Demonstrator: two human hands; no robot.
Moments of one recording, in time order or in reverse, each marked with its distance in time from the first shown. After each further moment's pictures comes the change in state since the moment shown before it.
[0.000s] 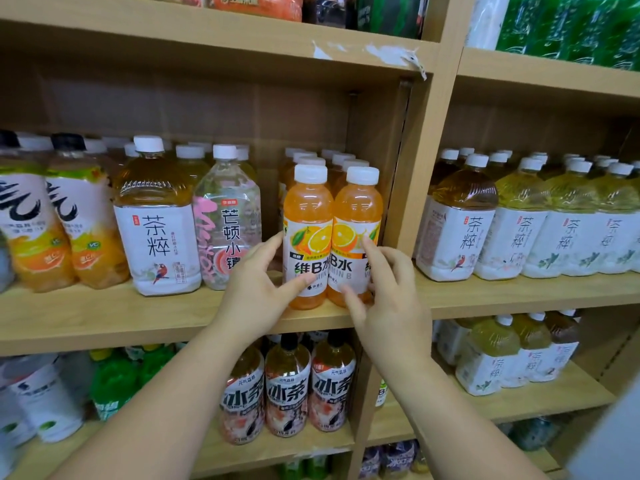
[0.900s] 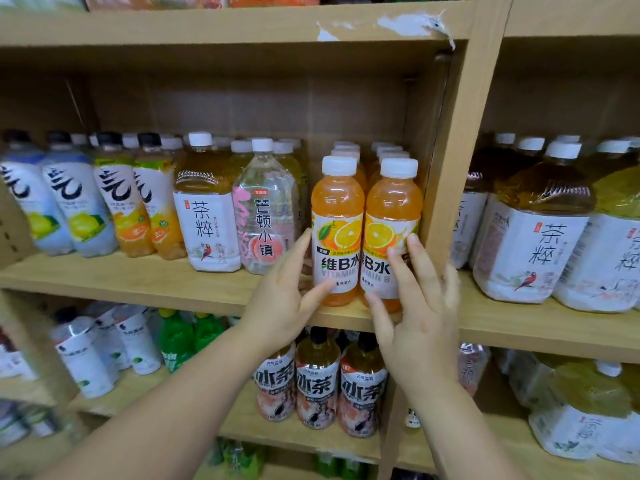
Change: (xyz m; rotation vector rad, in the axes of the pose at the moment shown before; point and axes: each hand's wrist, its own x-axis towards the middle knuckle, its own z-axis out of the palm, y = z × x) left_hand -0.027 0.021 0.017 0.248 0.026 -0.022; right_hand -0.006 0.040 0.018 0.231 0.010 -0.139
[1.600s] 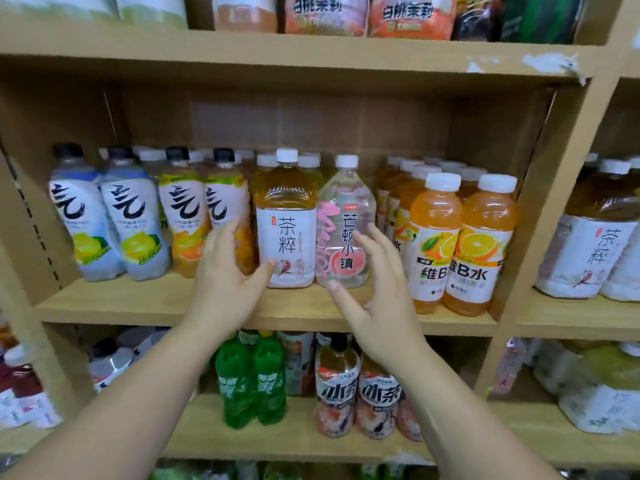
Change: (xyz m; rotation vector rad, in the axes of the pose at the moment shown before) left_hand 0.005 -0.126 -0.156 0.068 0.263 -0.109; right_hand 0.036 -0.160 0.073 0.311 -0.254 0.124
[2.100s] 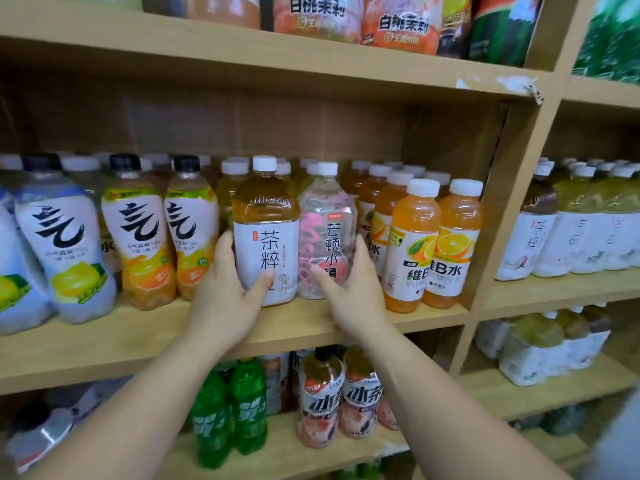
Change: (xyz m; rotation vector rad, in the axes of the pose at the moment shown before) left_hand 0.027 -0.015 0.024 -0.195 -0.199 0.047; right_hand 0.040 0.013 0.044 -0.062 0.106 0.516
